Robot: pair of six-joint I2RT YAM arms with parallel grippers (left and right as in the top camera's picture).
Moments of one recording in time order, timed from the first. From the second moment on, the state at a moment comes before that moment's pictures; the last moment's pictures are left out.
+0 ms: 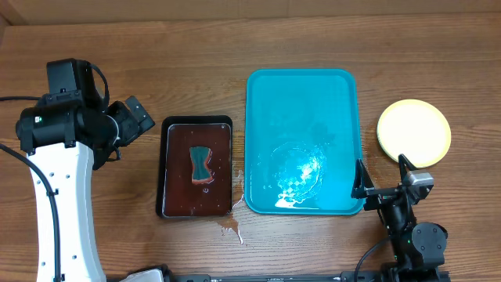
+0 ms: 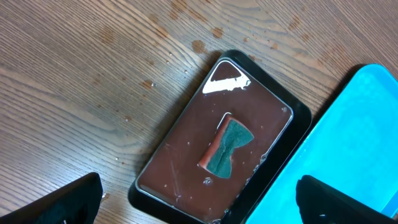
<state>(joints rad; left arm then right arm) 0.19 1.41 1.51 -1.31 0.07 -0.50 0.08 0.01 0.02 -0.03 -0.08 0.17</state>
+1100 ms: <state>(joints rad) -0.07 0.67 1.03 -0.73 -0.04 -0.20 0.08 0.01 0.02 -0.03 -0.08 0.17</state>
